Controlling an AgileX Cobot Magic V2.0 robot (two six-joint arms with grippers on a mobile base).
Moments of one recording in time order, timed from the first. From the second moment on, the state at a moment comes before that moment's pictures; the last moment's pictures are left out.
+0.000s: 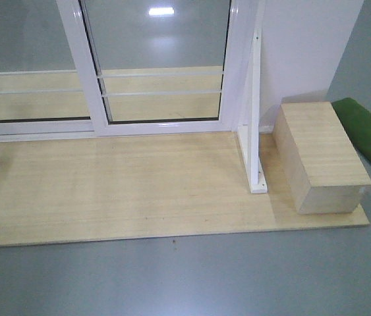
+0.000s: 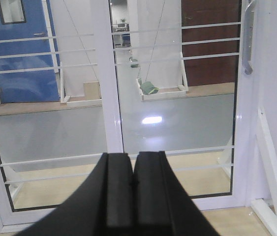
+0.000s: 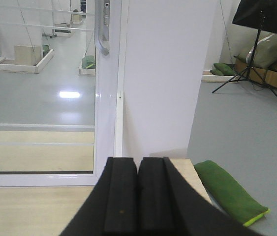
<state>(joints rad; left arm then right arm) -0.01 -0.01 0.03 -0.04 0.05 0.07 -0.07 -0.01 0.03 -0.08 0.14 -0.02</state>
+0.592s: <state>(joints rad) -0.01 -0.01 0.03 -0.04 0.05 0.07 -0.07 -0.01 0.03 -0.08 0.14 -0.02</state>
